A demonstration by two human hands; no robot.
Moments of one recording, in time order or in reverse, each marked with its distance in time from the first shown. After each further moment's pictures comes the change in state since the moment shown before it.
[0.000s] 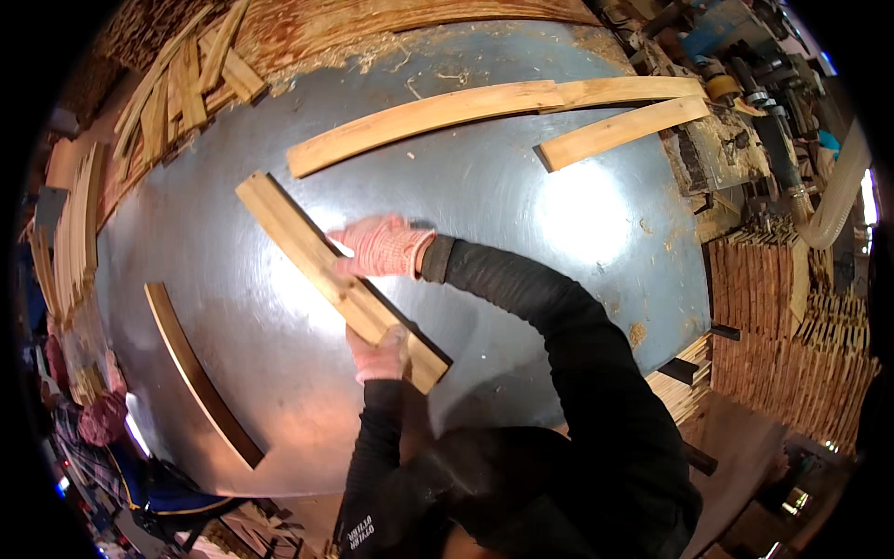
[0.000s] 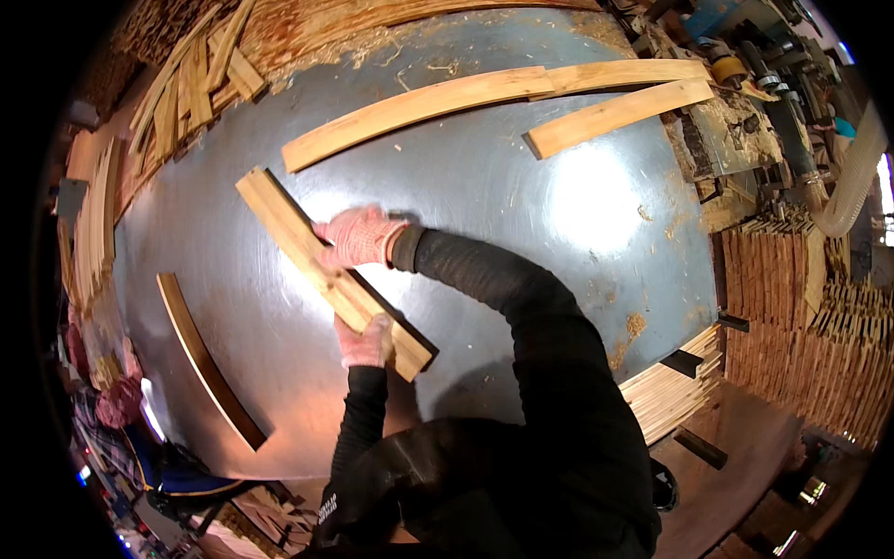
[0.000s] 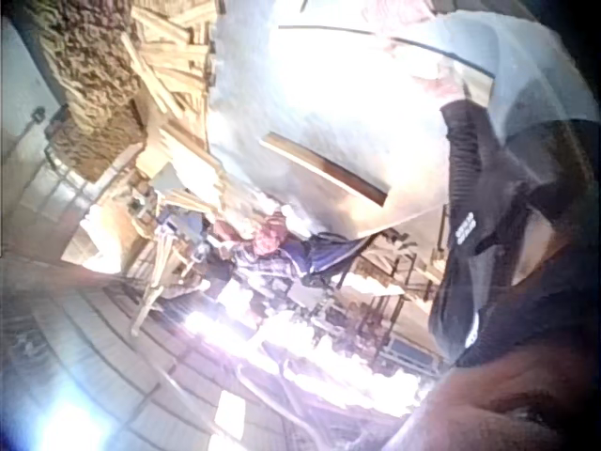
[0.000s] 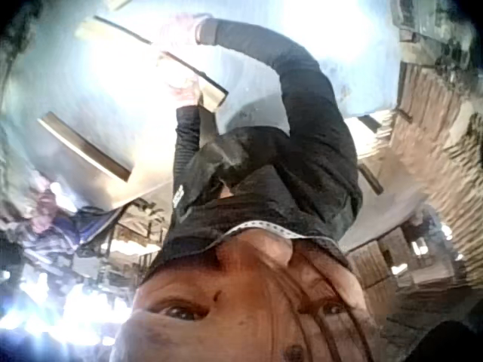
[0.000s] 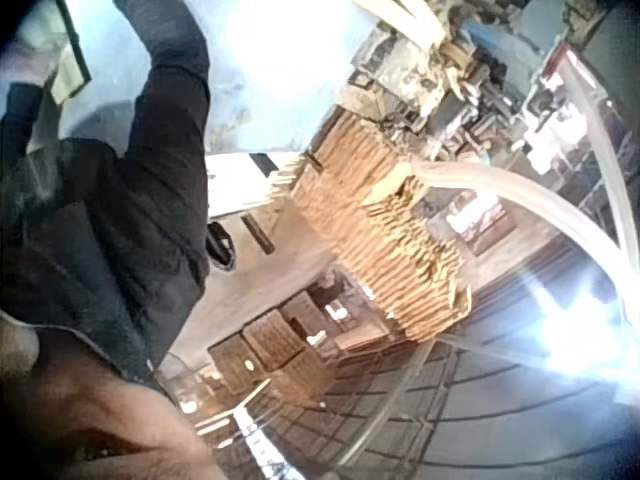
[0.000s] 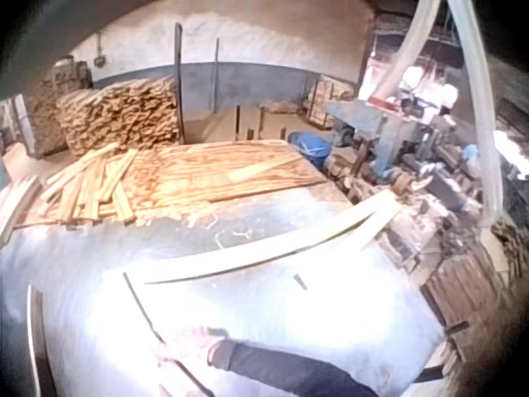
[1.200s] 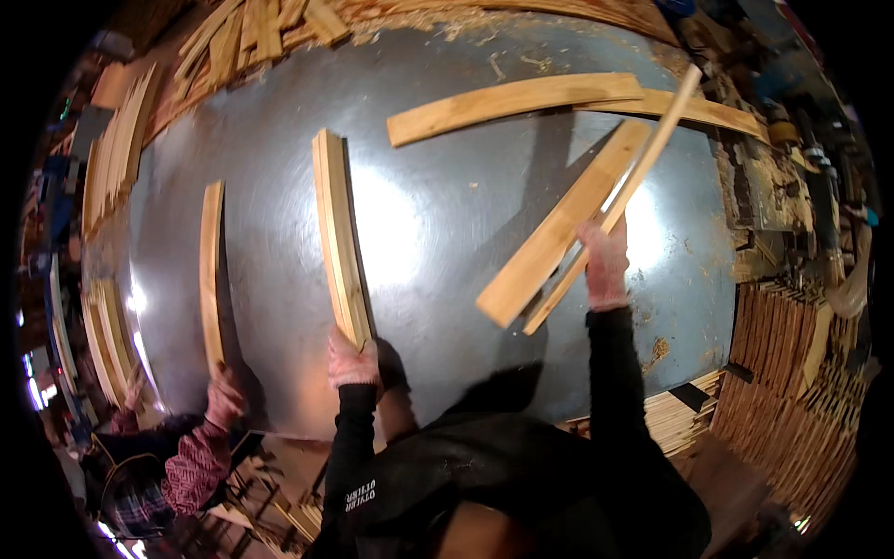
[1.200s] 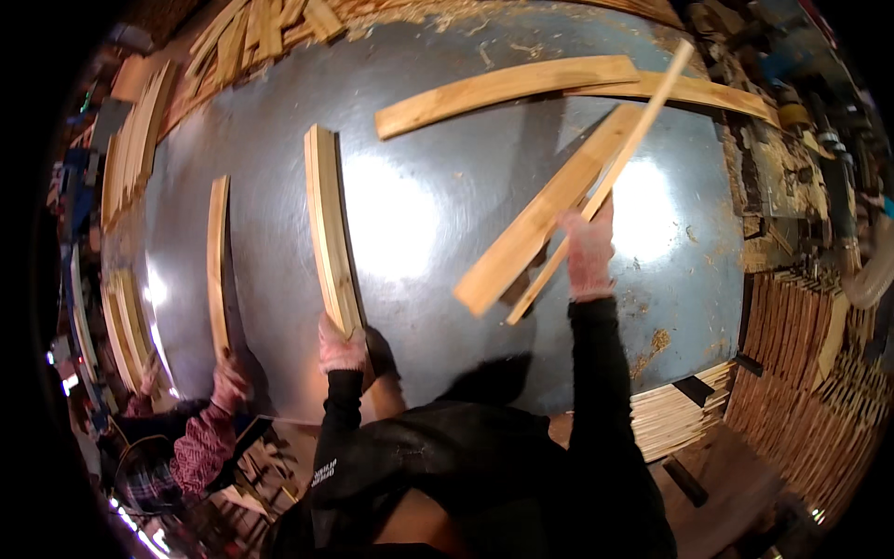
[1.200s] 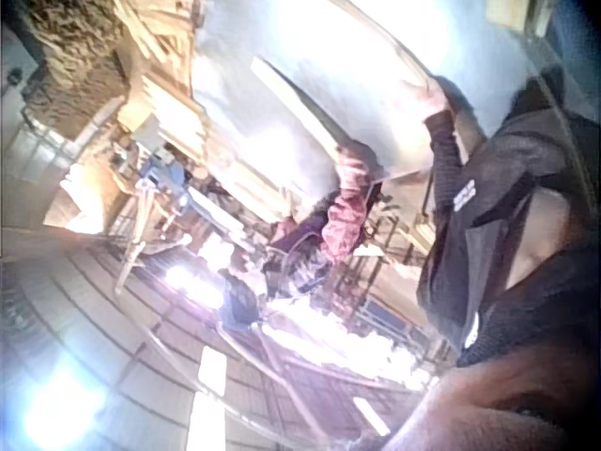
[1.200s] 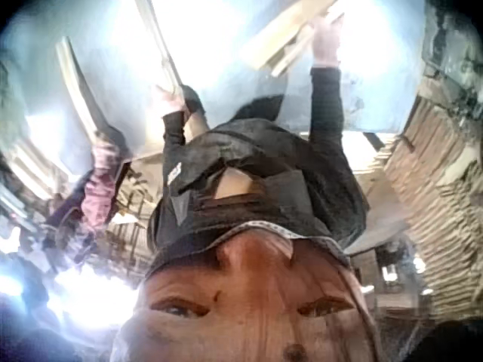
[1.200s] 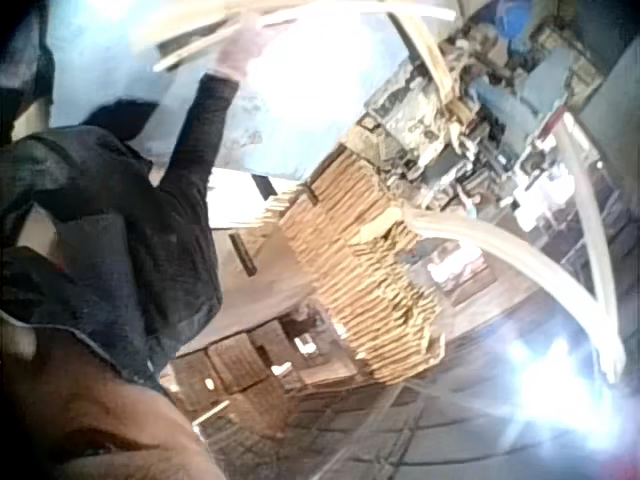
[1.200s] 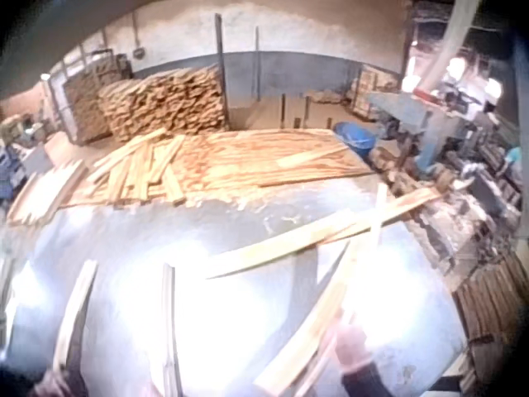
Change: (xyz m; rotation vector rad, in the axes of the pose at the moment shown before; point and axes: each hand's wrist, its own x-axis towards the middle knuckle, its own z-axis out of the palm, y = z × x) left_hand -0.026 -0.063 -0.141 0.839 0.177 0.231; right_hand -0.191 0.100 0.034 1.319 1.133 0.360
